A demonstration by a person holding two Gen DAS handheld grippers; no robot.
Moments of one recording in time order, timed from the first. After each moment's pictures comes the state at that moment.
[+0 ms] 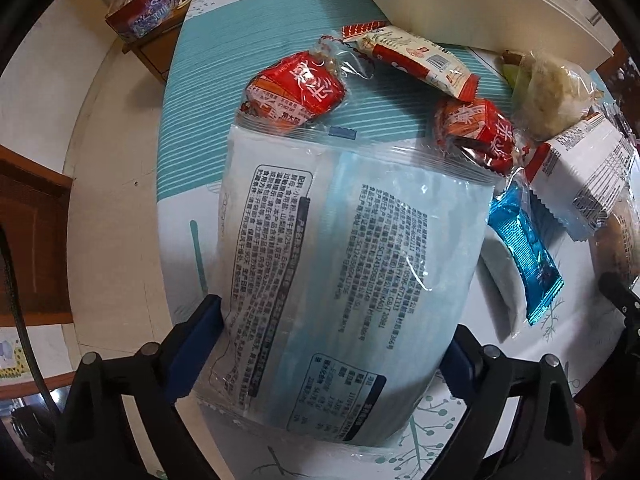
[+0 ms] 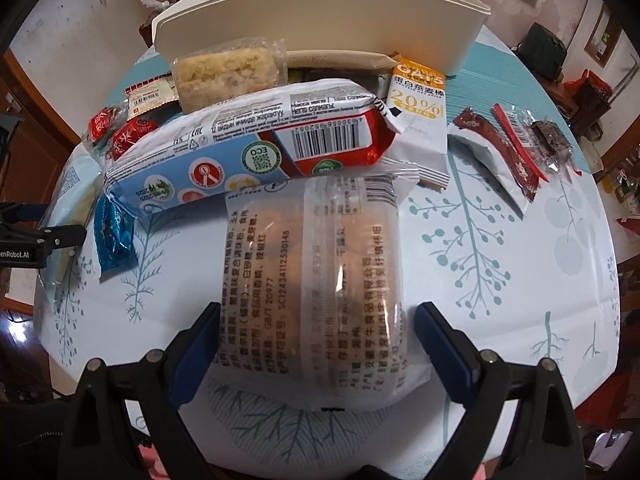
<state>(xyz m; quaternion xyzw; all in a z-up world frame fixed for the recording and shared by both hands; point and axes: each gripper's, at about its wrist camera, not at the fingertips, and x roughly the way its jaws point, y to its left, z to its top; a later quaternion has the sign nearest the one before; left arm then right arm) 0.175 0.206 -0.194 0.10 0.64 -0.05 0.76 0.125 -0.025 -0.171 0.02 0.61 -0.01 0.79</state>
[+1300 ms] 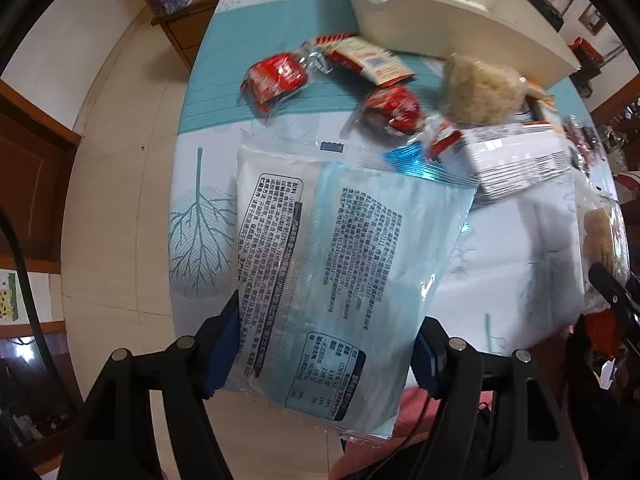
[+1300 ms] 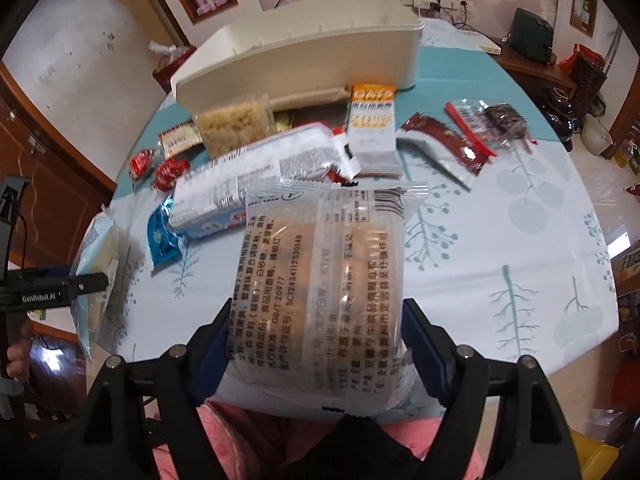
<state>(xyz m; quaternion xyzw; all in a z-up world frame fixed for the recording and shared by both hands) 0.144 0.177 -0.133 0.04 0.64 -0.02 0.77 0.083 -0.082 -0.118 0.11 0.56 0.01 0.82</state>
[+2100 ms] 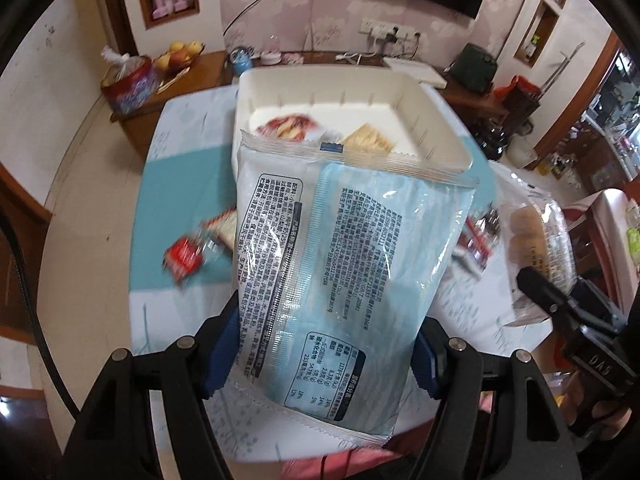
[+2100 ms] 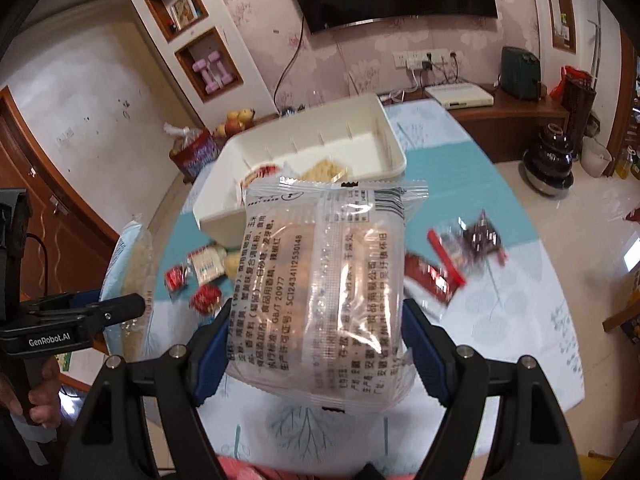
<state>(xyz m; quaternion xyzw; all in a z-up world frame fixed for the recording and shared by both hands) 0.177 0.067 -0.010 0.02 0.52 -0.11 0.84 0.123 -0.132 -0.021 0.15 0.46 0.01 0.88</state>
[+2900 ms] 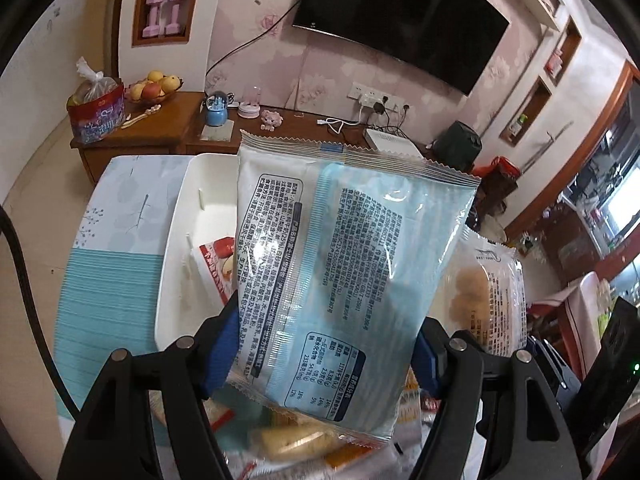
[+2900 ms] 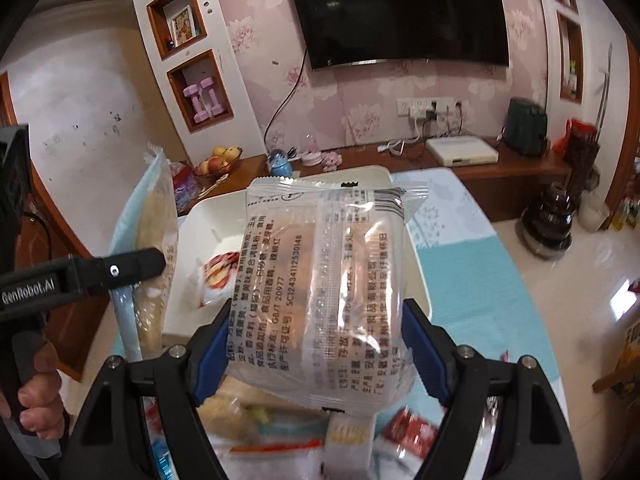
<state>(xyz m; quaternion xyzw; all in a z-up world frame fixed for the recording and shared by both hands) 0.340 0.049 -0.039 -0.09 0.44 -0.15 0.88 0.254 -0.135 -0.039 0.09 0.39 -0.02 0.92</state>
